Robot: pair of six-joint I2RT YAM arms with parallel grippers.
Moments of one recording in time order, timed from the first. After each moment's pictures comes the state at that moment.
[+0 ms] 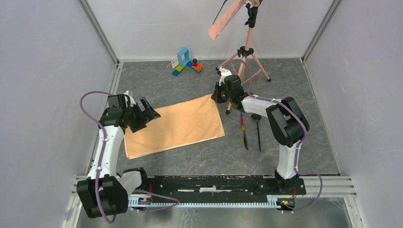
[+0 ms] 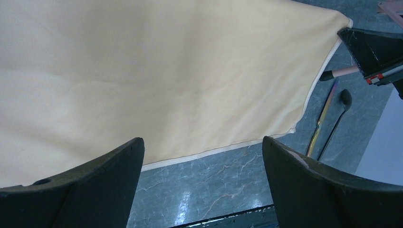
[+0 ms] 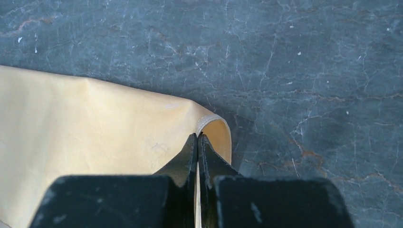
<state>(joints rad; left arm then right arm) 0.16 1.05 0.84 -0.70 0.38 -0.43 0.51 1.95 1.19 0.20 -0.14 0.31</state>
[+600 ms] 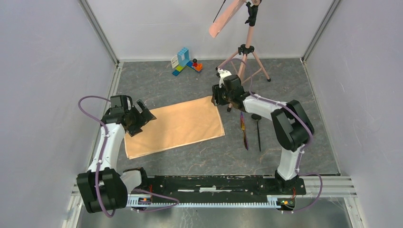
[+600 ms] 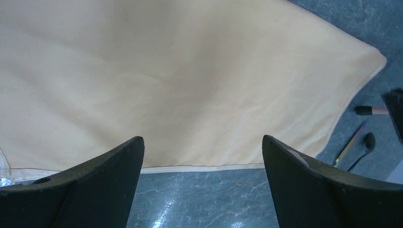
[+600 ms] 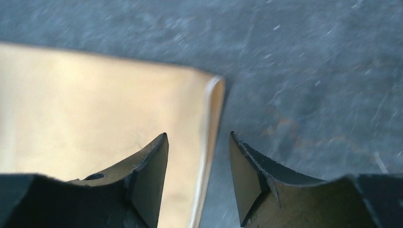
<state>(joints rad) 0.16 1.10 0.81 -0.69 0.21 -0.54 0.51 1.94 1.25 0.03 -0.06 0.23</state>
